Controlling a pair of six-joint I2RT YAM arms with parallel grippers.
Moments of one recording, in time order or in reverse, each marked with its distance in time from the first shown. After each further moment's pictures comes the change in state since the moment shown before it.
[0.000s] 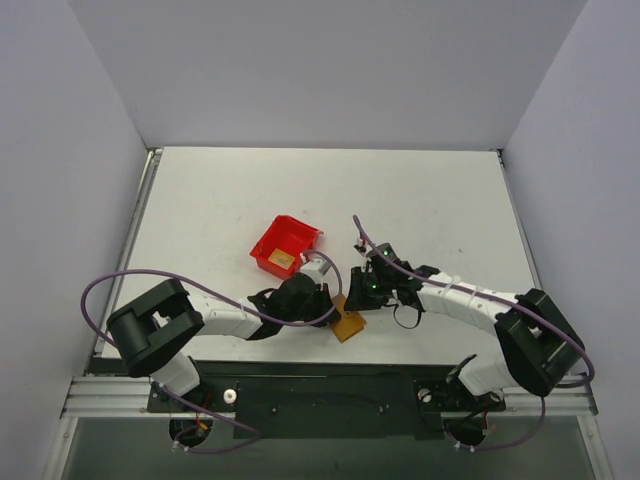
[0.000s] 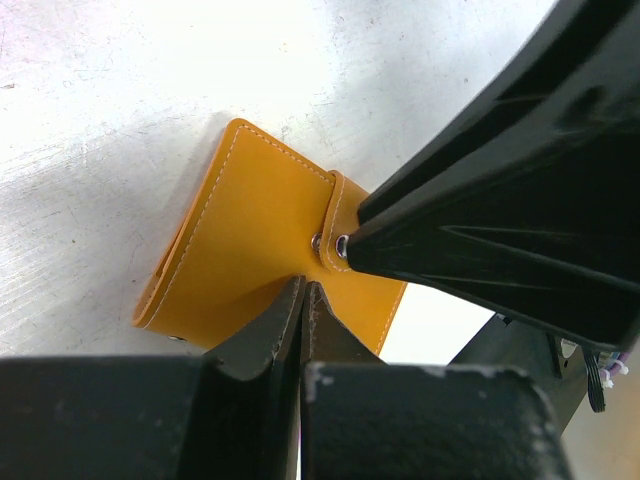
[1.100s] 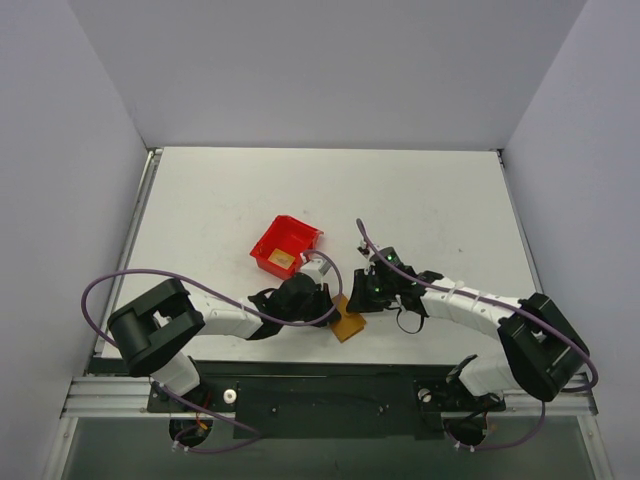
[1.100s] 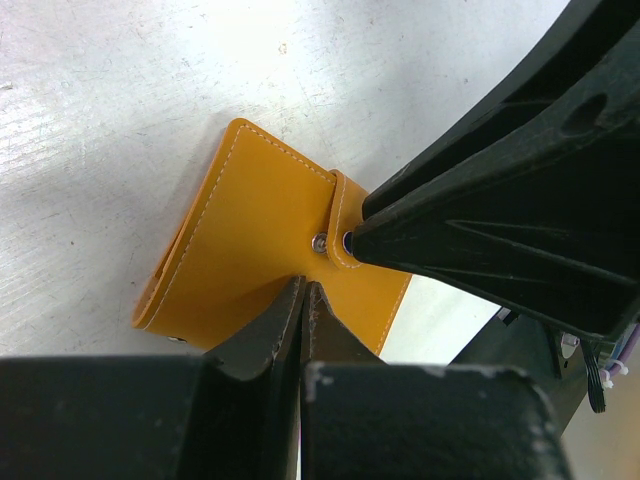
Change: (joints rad) left arm 0.000 0.004 0.002 0.002 0.001 0.000; right arm 0.000 -0.066 -0.066 0.060 0.028 0.001
